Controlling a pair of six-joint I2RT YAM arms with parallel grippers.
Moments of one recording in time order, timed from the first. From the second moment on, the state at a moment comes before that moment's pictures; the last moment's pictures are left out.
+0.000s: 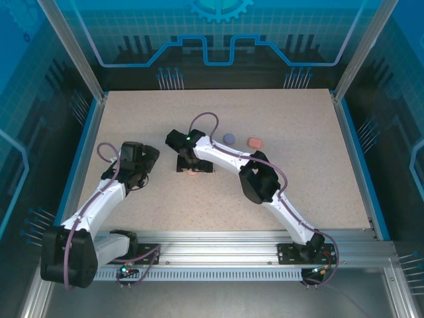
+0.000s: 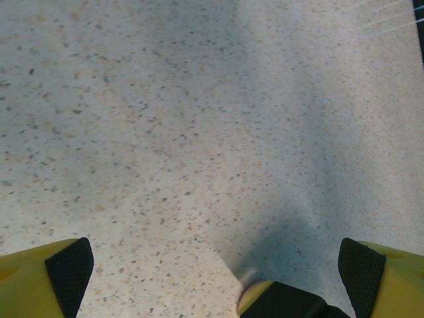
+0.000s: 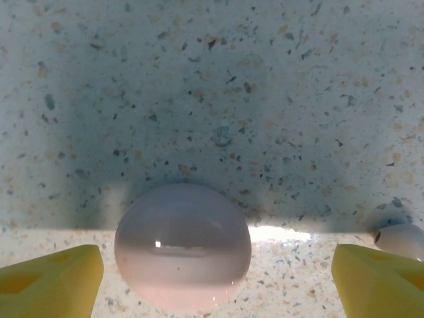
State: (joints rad) left arm -0.10 1.12 0.63 -0.39 -0.07 -1.20; right arm 0.90 2.49 2.25 -1.19 0.15 0.95
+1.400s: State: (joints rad) left arm -0.08 1.09 0.58 -0.27 0.02 -1.21; right arm 0.93 2.63 2.46 -1.24 0.20 0.95
